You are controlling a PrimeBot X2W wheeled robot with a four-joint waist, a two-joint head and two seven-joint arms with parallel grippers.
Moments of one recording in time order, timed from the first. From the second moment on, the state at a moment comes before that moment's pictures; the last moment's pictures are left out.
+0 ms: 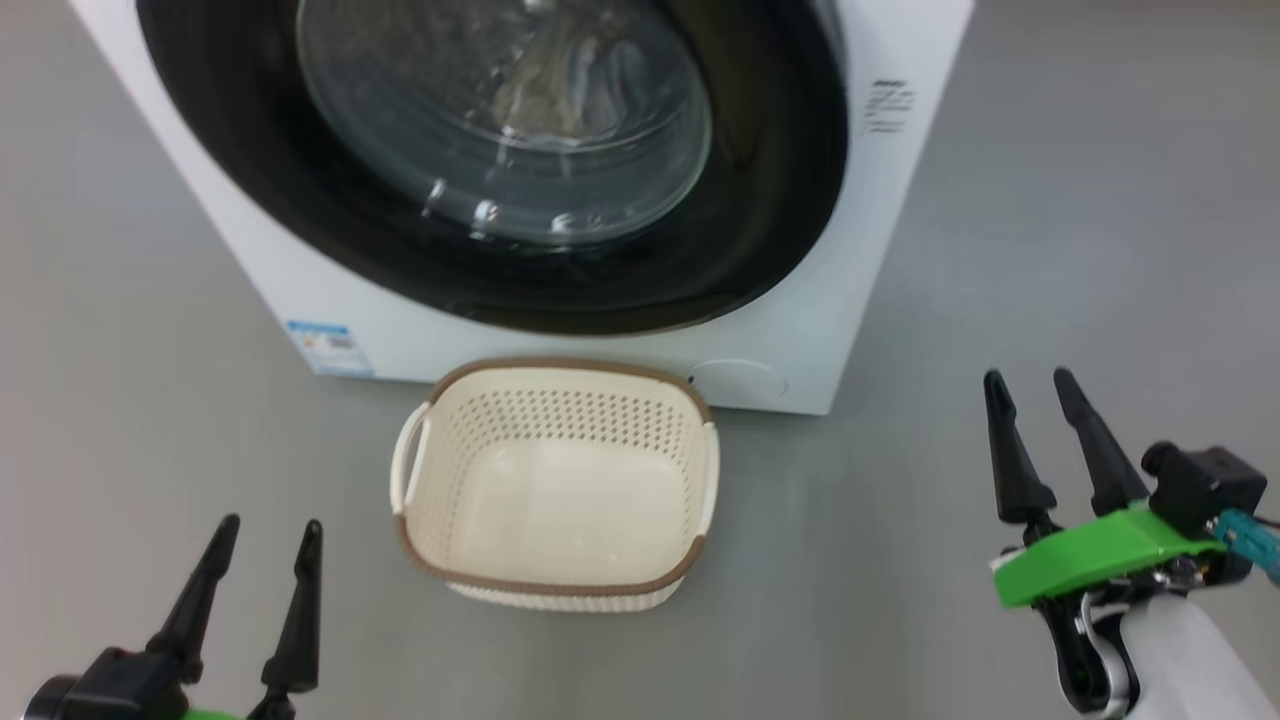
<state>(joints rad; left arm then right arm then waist) -0.04 0.18 -0.02 0.18 -0.25 -0.13 -0.26 -0.25 -0.13 0.07 0.36 0.41 0.13 -0.26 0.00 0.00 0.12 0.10</state>
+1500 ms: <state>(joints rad) 0.03 0.20 0.05 0.19 -0.24 -0.13 -0.26 -0.05 -0.13 0.00 0.31 0.40 0.13 -0.26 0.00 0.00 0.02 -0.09</state>
